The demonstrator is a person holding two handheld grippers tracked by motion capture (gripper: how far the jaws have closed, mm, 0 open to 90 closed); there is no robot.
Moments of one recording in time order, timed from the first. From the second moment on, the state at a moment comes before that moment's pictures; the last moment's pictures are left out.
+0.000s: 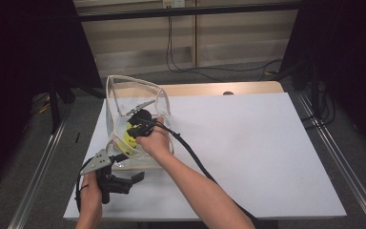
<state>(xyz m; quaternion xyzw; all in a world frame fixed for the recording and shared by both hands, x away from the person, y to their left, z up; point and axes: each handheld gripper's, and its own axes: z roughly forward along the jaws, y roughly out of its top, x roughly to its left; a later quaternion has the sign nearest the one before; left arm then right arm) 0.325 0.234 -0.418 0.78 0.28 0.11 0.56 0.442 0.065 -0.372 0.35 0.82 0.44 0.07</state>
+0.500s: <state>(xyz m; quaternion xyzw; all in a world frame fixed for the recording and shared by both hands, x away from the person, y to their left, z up) 0.325 0.234 -0.417 0.77 0.28 0.11 0.56 0.440 0.075 -0.380 0.34 0.83 0.43 0.06</state>
